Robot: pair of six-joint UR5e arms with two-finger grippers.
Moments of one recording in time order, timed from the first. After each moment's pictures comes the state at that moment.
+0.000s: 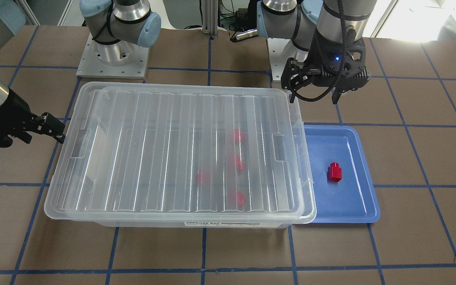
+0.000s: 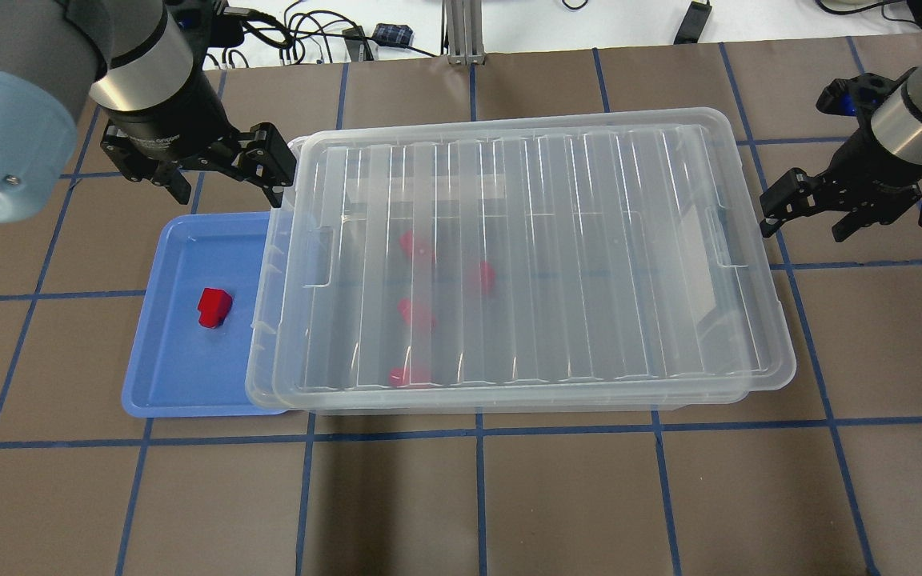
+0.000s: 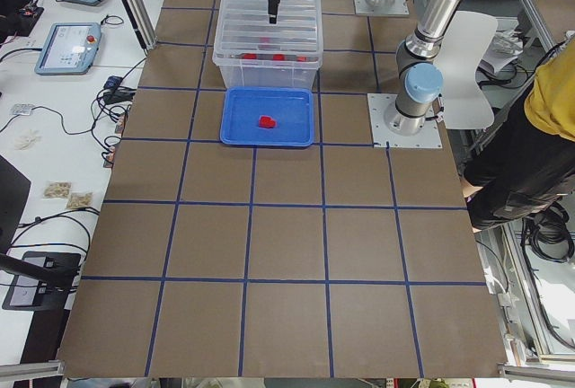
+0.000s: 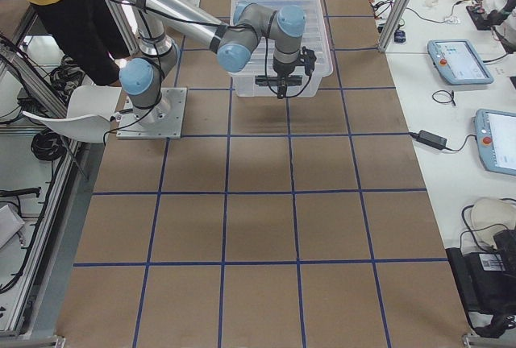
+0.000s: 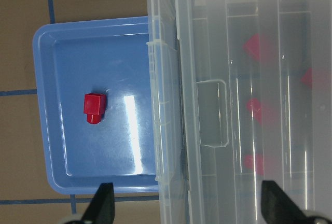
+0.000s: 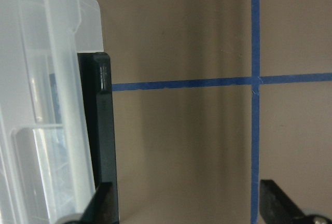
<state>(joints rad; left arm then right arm) -1.63 -1.55 -1.58 -1.53 1.64 0.00 1.20 -1.49 1.84 -1.86 -1.47 -0.33</state>
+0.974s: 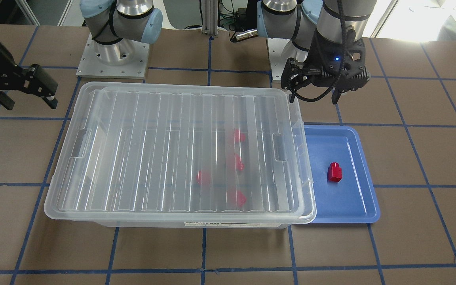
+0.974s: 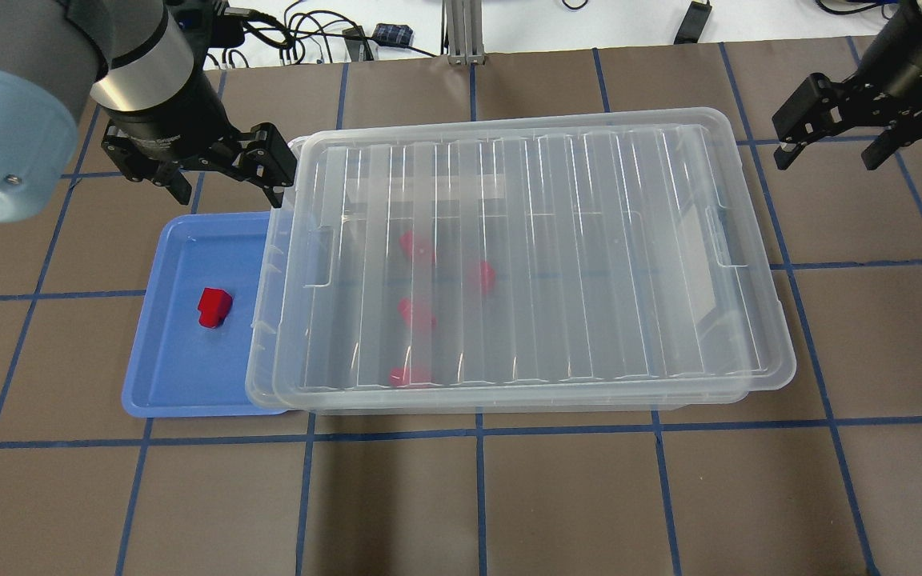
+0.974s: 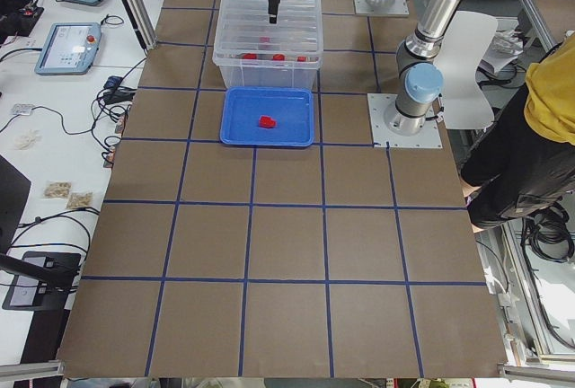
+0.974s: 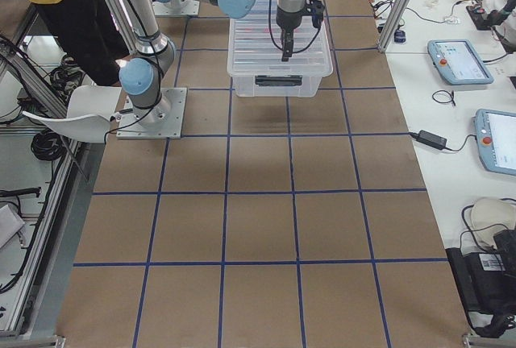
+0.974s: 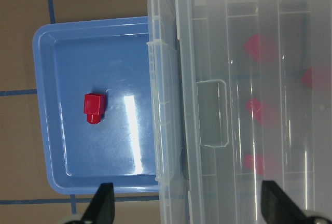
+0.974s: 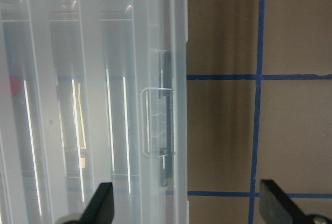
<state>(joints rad) -1.63 -1.55 -1.58 -1.53 1.63 0.00 1.33 -1.59 1.56 -1.52 -1.50 -0.25</state>
